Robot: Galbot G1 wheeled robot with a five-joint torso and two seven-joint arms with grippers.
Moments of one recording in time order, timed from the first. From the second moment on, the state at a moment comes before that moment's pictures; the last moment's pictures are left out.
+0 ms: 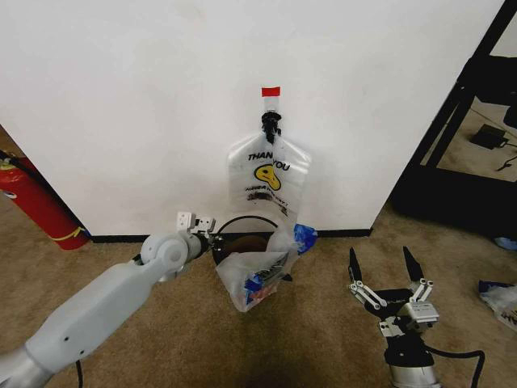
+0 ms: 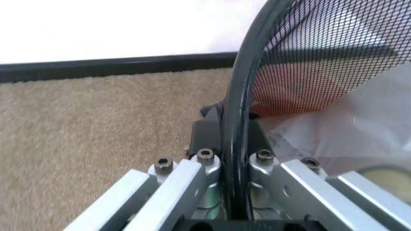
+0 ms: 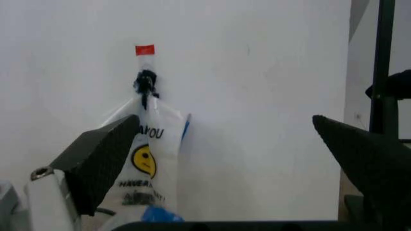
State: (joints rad) left arm 0.68 -0.84 0.15 -1.81 -1.35 0.58 -0.62; right arm -1.86 1.26 0.46 2.26 0.08 0.55 0.22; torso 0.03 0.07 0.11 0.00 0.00
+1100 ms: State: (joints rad) left arm 1.09 -1.18 -0.05 -1.93 -1.16 0.28 -1.02; right arm -1.85 1.26 0.42 2.22 0.05 0.52 0.24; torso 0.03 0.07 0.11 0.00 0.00
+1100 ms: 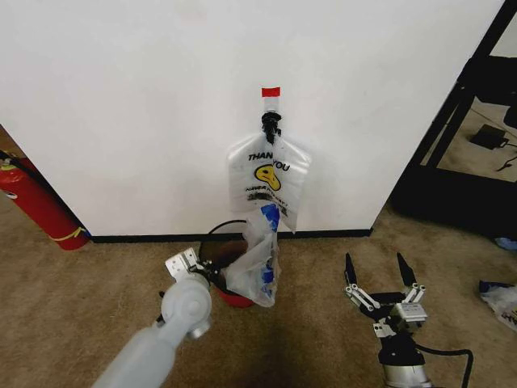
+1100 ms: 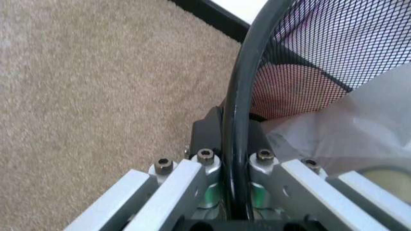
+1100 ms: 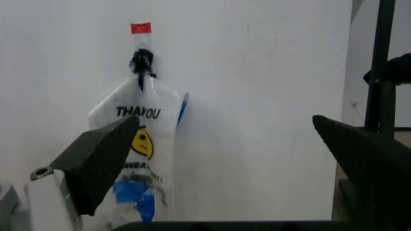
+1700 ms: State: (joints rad) left arm 1.07 -1.21 -0.04 -1.83 -1.11 0.27 -0.99; right arm -1.85 1.27 0.40 2.21 0.03 0.53 0.25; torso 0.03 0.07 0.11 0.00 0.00
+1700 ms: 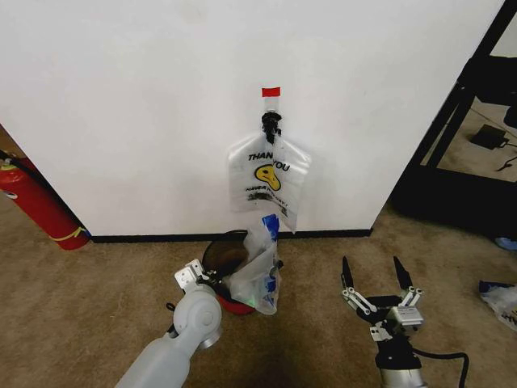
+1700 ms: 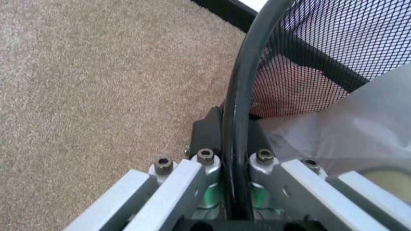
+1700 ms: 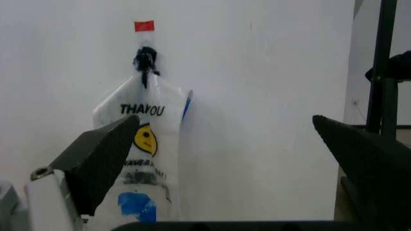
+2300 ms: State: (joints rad) left arm 1.06 -1.20 -0.04 -1.86 -1.13 0.31 -0.99; right arm -1.85 1.26 0.41 2.22 0.03 0.53 0.26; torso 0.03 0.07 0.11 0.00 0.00
